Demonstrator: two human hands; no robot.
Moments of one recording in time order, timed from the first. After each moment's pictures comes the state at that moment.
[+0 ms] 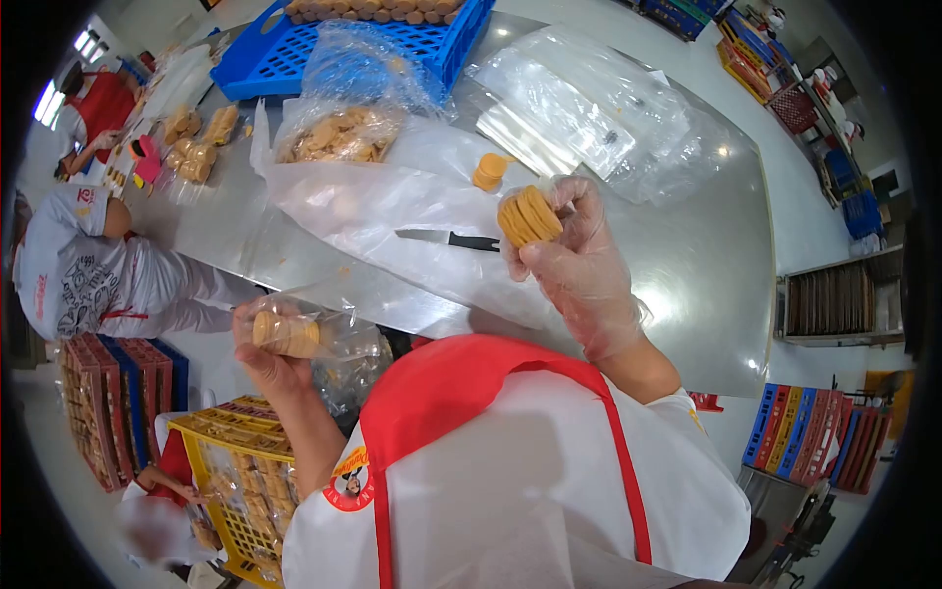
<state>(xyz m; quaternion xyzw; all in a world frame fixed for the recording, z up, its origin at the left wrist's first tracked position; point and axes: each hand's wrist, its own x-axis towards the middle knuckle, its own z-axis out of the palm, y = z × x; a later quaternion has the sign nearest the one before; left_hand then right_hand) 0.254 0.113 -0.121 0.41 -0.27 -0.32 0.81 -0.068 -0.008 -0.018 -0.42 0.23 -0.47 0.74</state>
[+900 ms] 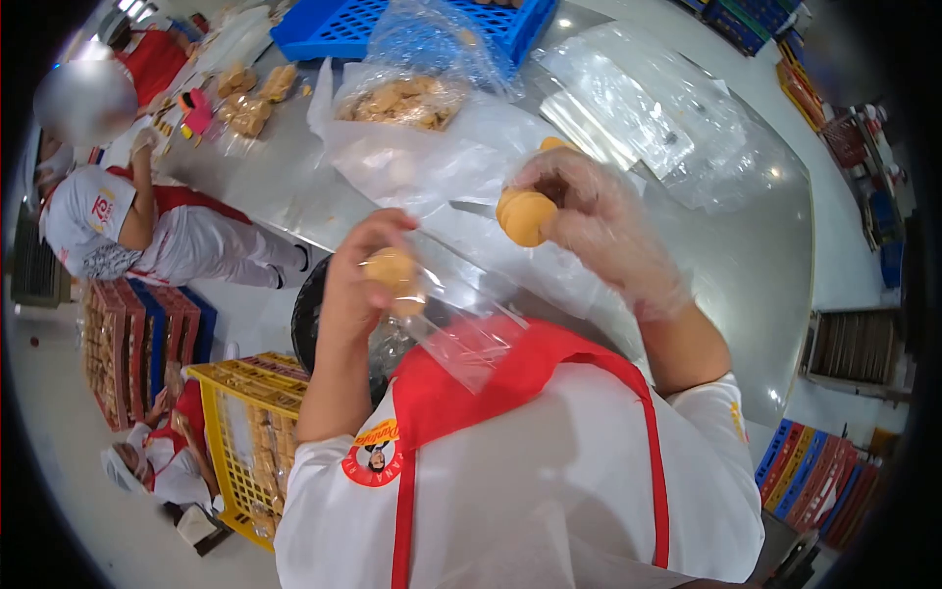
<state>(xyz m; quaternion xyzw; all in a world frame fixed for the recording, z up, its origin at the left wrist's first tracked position) 0.217 0.073 -0.089 0.40 -0.44 -0.51 0.62 -0.044 -0.037 -0.005 -0.69 0.28 -0.33 0.59</state>
